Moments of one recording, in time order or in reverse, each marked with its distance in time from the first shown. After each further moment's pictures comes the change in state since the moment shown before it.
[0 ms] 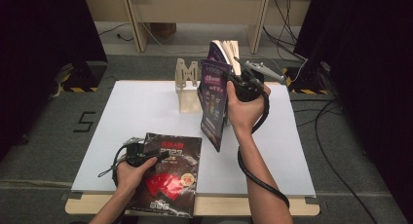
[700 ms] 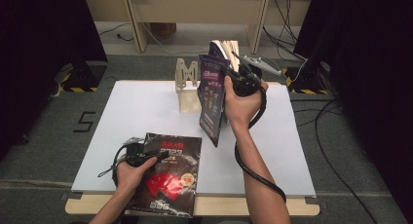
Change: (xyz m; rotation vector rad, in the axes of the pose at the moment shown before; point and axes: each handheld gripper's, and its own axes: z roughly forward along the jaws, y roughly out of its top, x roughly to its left) left arm 0.000 0.000 0.000 0.002 -0.002 -0.001; right arm 0.004 0.008 0.010 -0.020 -0.002 0.004
